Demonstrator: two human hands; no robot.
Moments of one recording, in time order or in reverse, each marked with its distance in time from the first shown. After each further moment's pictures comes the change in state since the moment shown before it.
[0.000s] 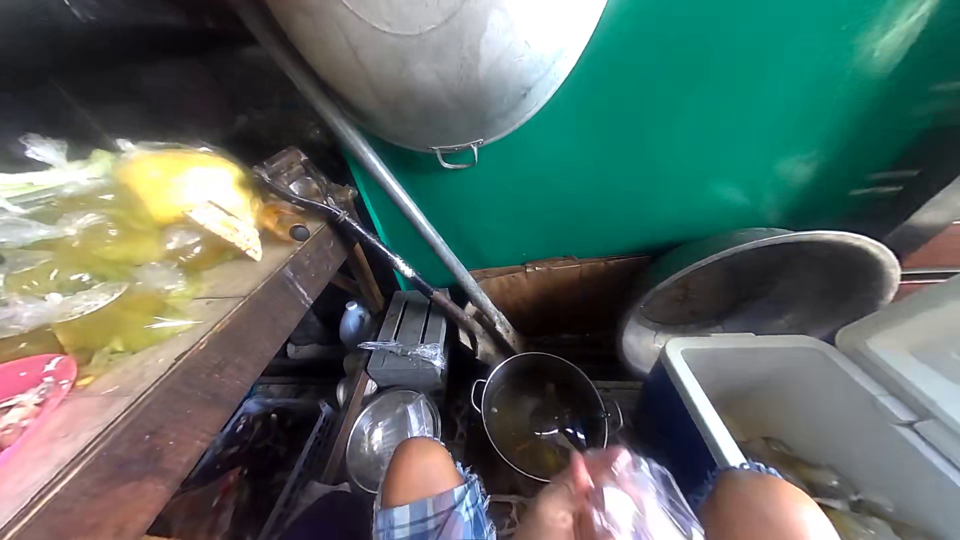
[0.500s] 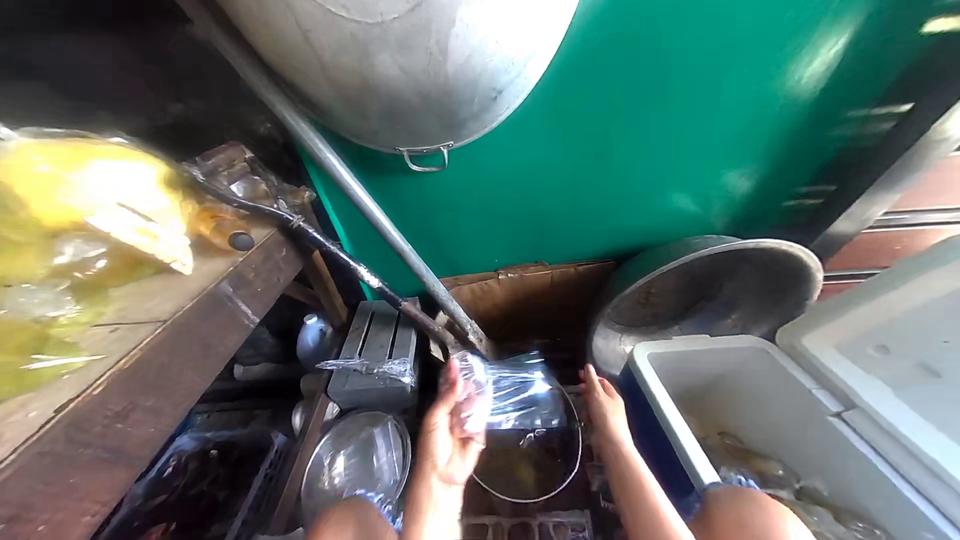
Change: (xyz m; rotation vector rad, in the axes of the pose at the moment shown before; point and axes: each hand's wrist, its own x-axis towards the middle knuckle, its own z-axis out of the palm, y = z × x) left_hand 0.051 0.106 -0.056 -0.022 0.444 0.474; right_hand 0.147 -0.071 -0.092 -0.878 0.920 -0.423
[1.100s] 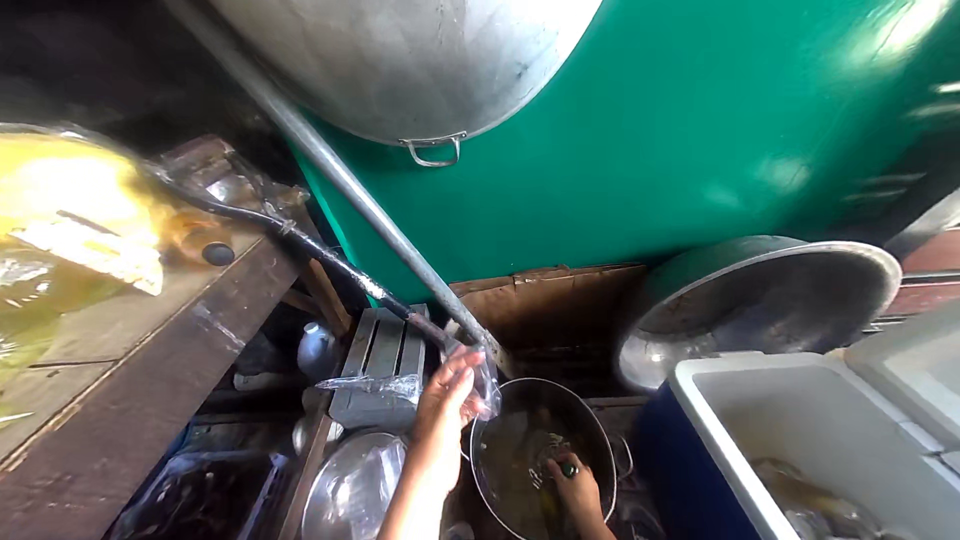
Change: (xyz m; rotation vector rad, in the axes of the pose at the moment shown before) left_hand 0.057 0.049 0.012 0.862 0.207 0.149; right_hand 0.019 0.172 0.046 -0.698 -0.222 0.022
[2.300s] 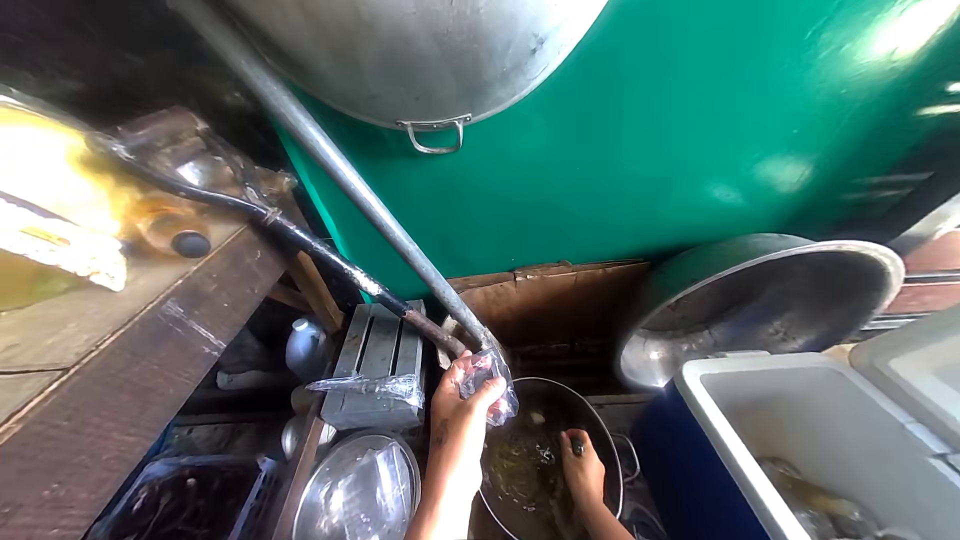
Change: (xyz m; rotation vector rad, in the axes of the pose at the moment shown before) left_hand 0.007 -0.006 0.014 0.022 0.112 -0.075; right_hand 0.015 -0.024 0.004 0.053 0.252 -0.024
